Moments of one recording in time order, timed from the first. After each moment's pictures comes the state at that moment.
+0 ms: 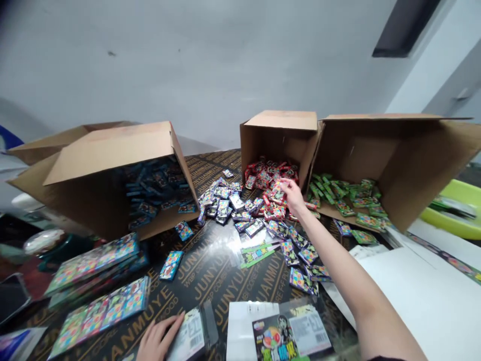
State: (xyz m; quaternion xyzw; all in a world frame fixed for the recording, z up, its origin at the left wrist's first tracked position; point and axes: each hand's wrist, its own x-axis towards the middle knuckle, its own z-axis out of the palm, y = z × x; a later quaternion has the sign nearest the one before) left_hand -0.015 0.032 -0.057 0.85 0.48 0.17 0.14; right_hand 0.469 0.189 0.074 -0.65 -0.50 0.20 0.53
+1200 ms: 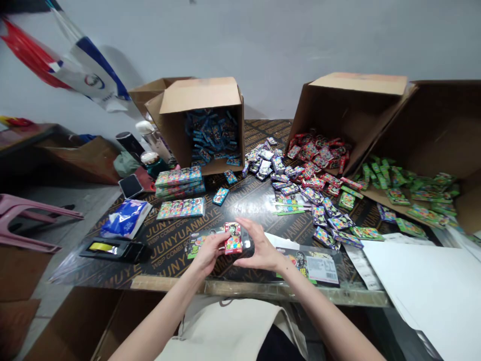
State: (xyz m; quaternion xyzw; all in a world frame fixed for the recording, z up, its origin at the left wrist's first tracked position) left_hand 0.046 -0.029 0.029 0.37 0.50 0.38 0.68; right_hand 0.224 -0.025 0.036 -0.36 -0.81 0.31 0.35
